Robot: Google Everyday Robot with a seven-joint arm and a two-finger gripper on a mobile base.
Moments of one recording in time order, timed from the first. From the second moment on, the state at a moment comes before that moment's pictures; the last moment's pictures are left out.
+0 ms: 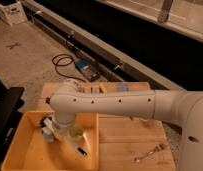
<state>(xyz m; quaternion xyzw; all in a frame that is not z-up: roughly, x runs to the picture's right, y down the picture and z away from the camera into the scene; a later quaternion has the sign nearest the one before) -0.177 0.216 0.638 0.03 -0.42 -0.87 0.25</state>
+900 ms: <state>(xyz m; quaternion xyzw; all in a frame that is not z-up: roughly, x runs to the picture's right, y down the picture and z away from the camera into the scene) -0.208 0.266 0.621 -0.01 -0.46 -0.88 0.09</state>
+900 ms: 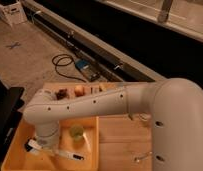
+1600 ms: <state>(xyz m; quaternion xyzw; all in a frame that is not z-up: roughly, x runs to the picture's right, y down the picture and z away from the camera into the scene) -0.222 0.320 0.659 0.02 -0.47 -0.88 0.10</state>
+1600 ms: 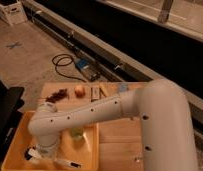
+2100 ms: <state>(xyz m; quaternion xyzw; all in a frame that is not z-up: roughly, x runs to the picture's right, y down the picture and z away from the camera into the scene) -0.210 0.284 0.674 0.02 -0.43 -0.89 0.12</state>
